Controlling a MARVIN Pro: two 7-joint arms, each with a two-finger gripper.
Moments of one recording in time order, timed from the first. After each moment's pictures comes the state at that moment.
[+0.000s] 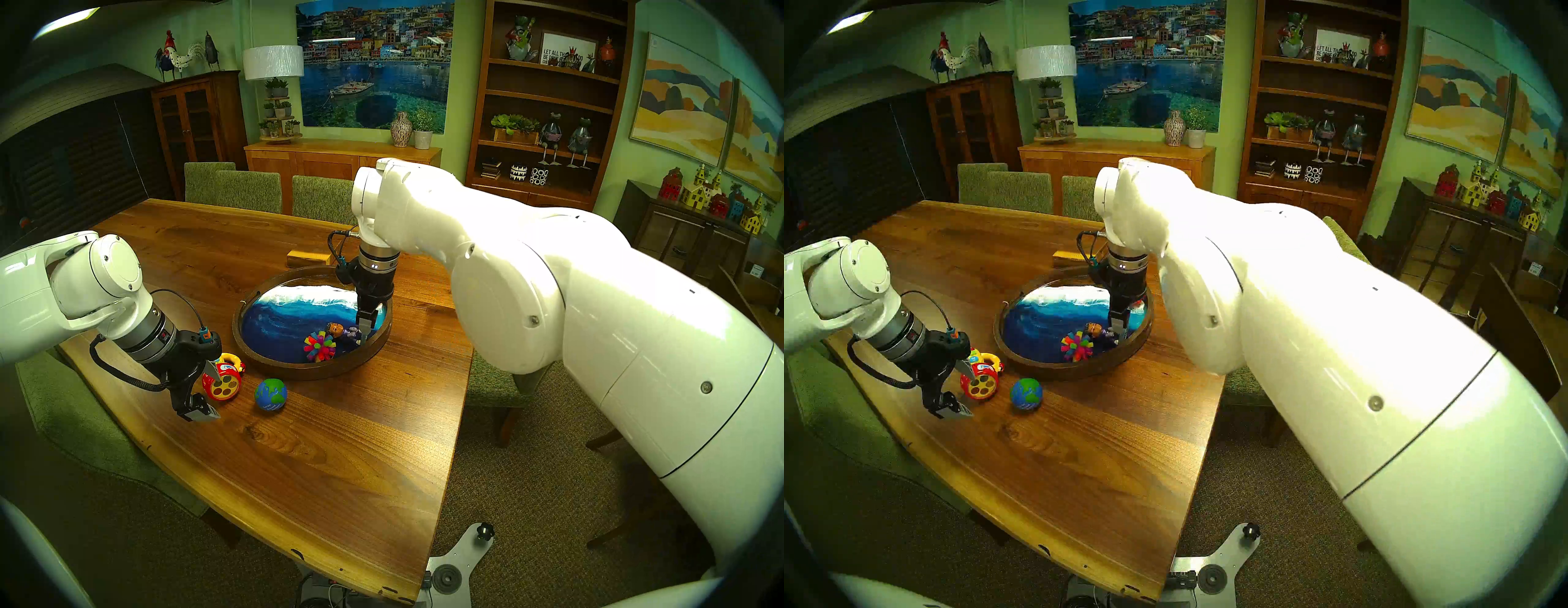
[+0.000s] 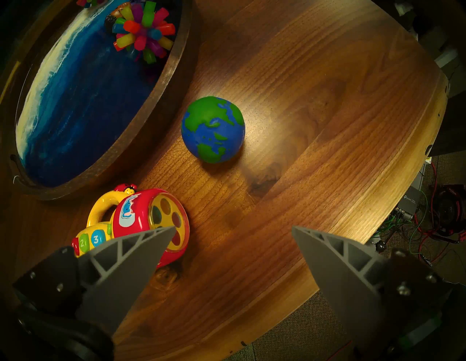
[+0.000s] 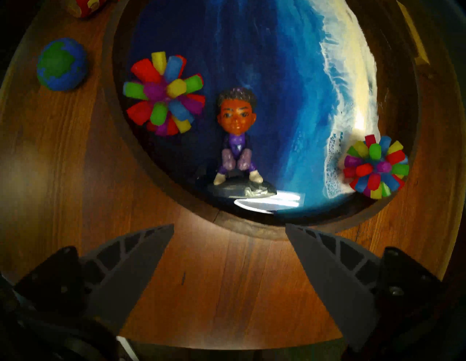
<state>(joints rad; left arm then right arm) -0.59 -0.15 0.82 -1.85 -0.50 0.62 -0.99 0.04 -1.96 -1.73 -0.17 1.95 0.52 1.27</state>
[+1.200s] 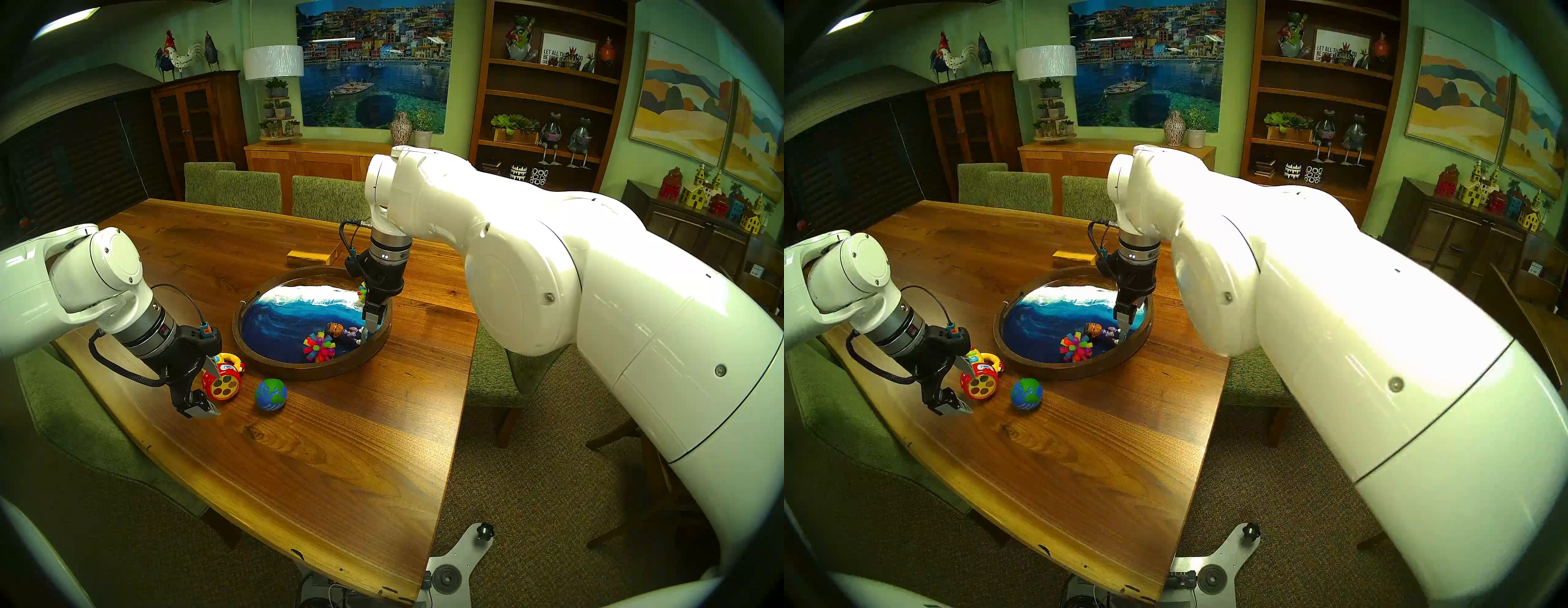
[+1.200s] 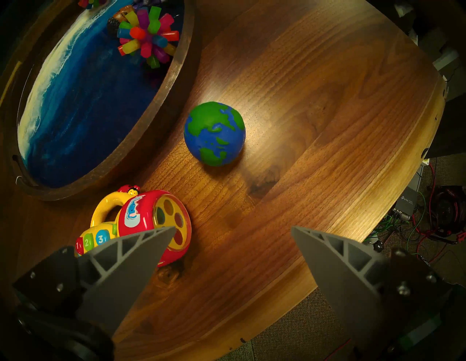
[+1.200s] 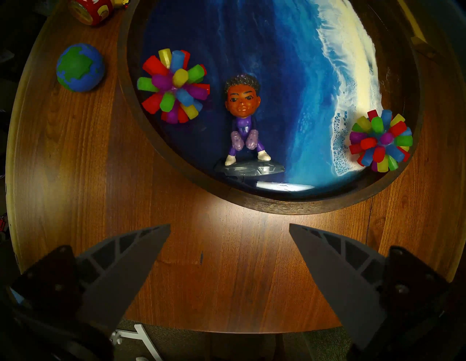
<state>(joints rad) -0.61 -0.16 0.80 -1.85 -0.51 0.64 -1.02 0.07 -1.93 -1.71 -0.20 1.97 0.54 1.30</state>
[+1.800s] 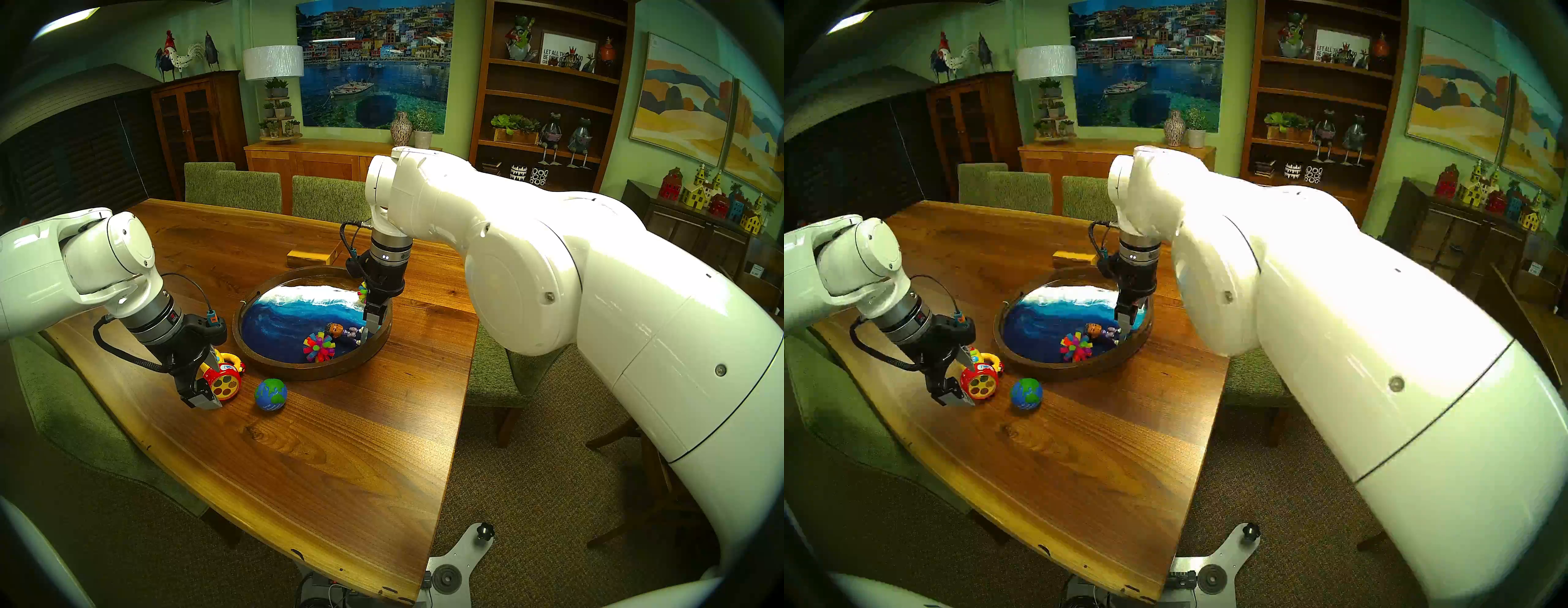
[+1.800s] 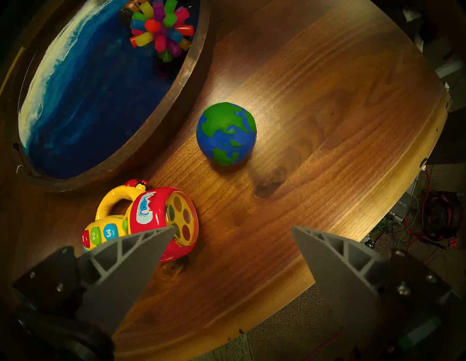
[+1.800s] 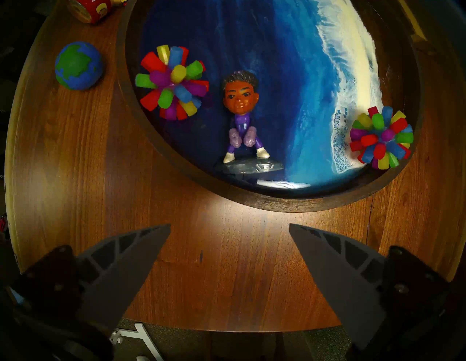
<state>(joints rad) -0.58 -0.27 0.79 -1.77 -0.59 0.74 -0.99 0.07 -1.93 -1.71 -0.20 1.96 0.54 1.30</state>
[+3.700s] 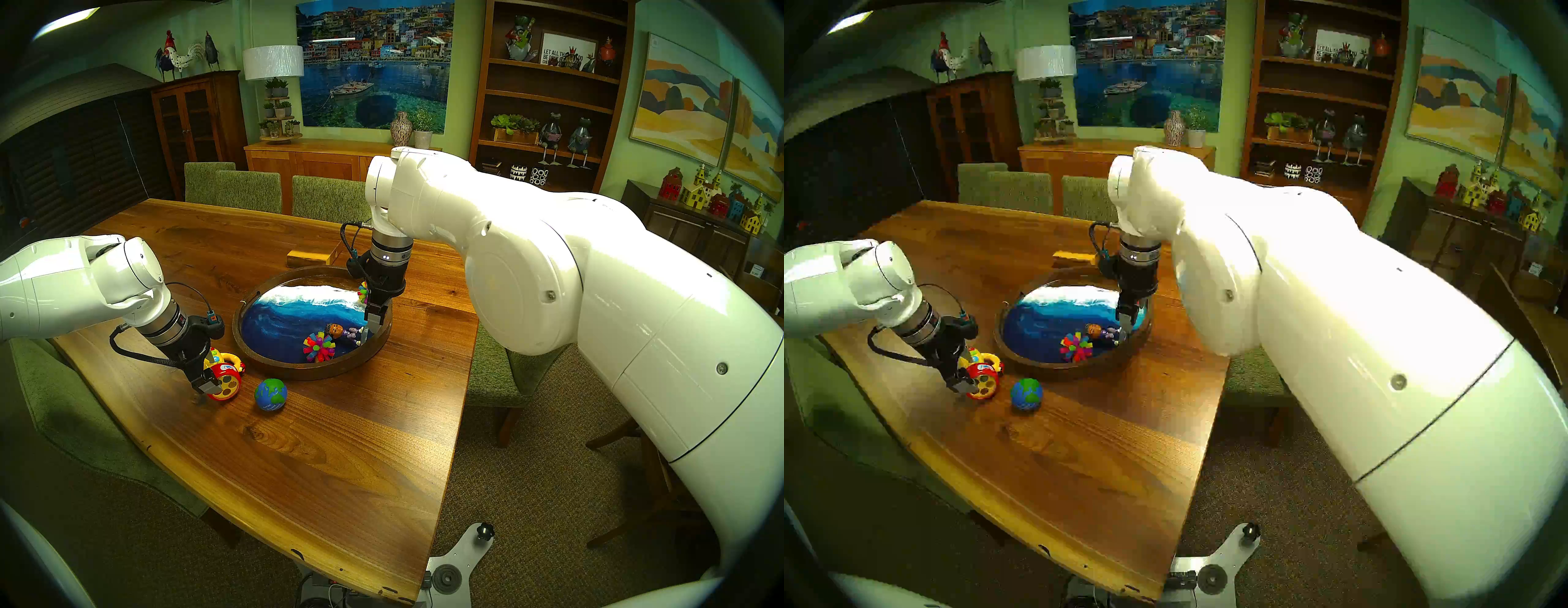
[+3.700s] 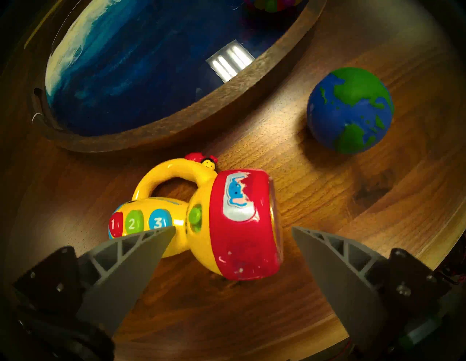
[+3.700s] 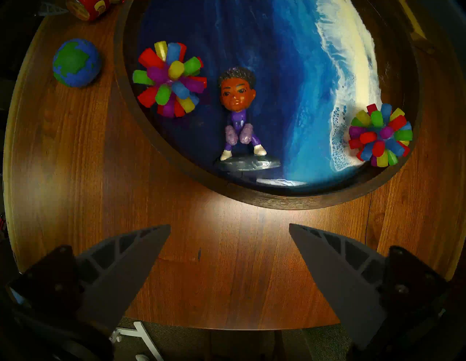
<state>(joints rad) -0.36 -0.40 0.77 -1.52 -0.78 0.61 -0.73 0.07 -1.93 -1.69 -0.20 1.93 0.55 1.29</state>
